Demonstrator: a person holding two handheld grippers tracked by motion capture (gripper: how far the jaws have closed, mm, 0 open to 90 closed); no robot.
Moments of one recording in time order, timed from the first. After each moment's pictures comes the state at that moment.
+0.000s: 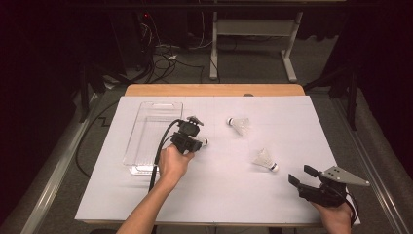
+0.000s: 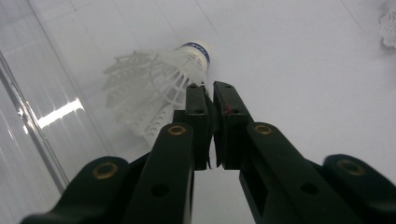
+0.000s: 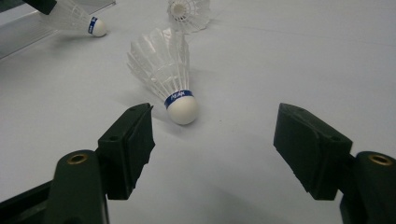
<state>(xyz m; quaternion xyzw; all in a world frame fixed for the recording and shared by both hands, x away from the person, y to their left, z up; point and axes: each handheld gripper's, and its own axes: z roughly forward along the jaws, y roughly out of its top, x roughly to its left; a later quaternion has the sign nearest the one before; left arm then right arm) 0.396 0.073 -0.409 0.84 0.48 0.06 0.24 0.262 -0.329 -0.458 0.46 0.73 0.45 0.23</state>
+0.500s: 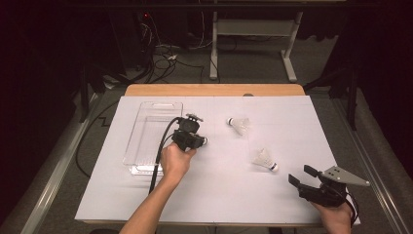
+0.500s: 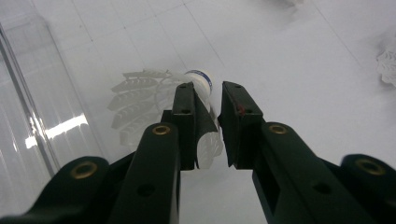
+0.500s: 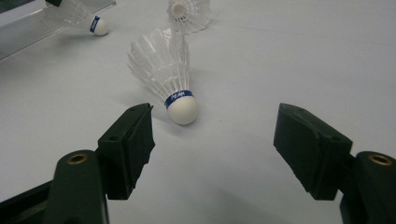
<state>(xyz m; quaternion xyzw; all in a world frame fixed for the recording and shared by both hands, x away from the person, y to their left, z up) 0.401 0.072 -0.409 0.82 0.49 0.09 0.28 0.262 -0.330 -0.458 0.46 0.73 0.45 0.23</state>
